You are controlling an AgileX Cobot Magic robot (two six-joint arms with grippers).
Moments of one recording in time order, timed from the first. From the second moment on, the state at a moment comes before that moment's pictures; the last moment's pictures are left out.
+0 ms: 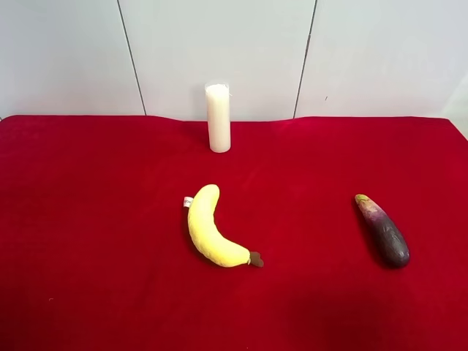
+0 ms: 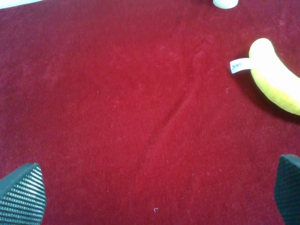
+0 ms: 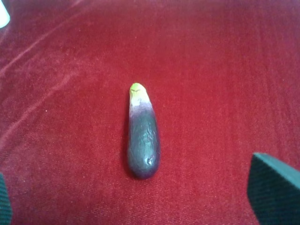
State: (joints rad) left arm -0.05 -0.01 -0.52 -0.17 1.07 0.20; right arm 0.08 0.00 -0.48 0.03 1.06 -0.04
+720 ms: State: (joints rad) left arm -0.05 -0.01 -0.52 -0.17 1.07 0.20; right arm 0.08 0.00 -0.48 0.03 1.06 -0.04
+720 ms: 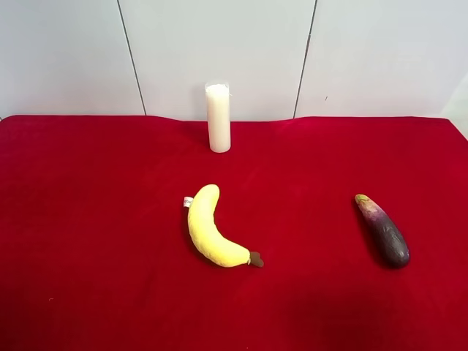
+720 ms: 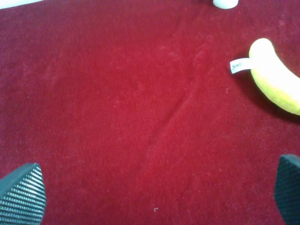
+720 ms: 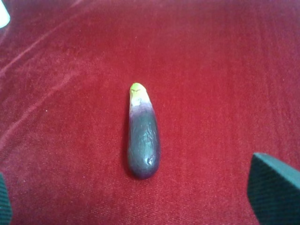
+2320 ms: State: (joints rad) left arm -0.05 -0.01 -0.52 -0.17 1.07 0.20; right arm 0.08 1.00 -0.55 -0.02 0.86 0.11
